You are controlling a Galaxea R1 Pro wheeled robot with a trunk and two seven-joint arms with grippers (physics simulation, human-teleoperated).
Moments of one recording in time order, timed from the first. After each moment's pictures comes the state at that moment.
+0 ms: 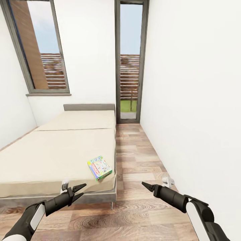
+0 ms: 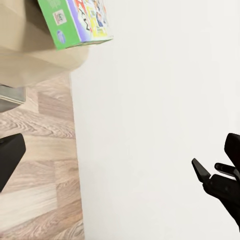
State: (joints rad) left arm -0.49 0.17 0.34 -0.59 0.34 0.73 -1.06; right arm -0.19 -0.06 -0.09 -1.46 -0.47 0.77 0.48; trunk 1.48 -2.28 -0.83
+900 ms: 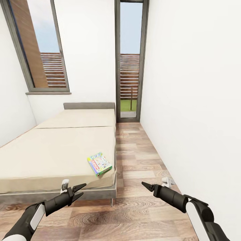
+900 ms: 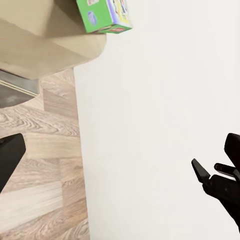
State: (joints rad) left arm -0.49 0.17 0.34 -0.59 0.34 0.73 -1.06; right arm -0.19 -0.06 -0.08 -1.46 -0.47 0.77 0.48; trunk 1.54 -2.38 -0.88
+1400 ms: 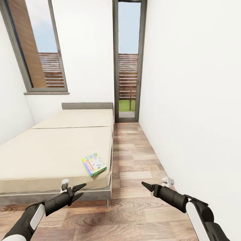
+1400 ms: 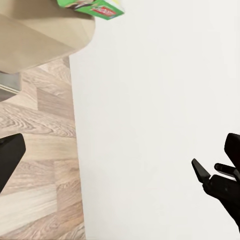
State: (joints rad) left arm -0.49 0.18 0.34 -0.59 0.34 0.73 -1.06; right arm -0.19 -0.06 -0.08 -1.47 -0.47 0.77 0.48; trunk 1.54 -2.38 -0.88
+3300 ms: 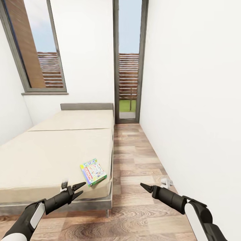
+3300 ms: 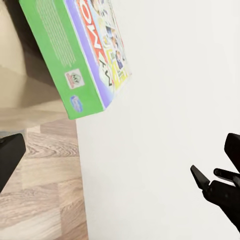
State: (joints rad) left arm -0.50 0.18 0.35 -0.59 0.35 0.71 -1.06; right arm -0.18 -0.05 -0.08 -1.46 -0.47 0.77 0.48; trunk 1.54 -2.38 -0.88
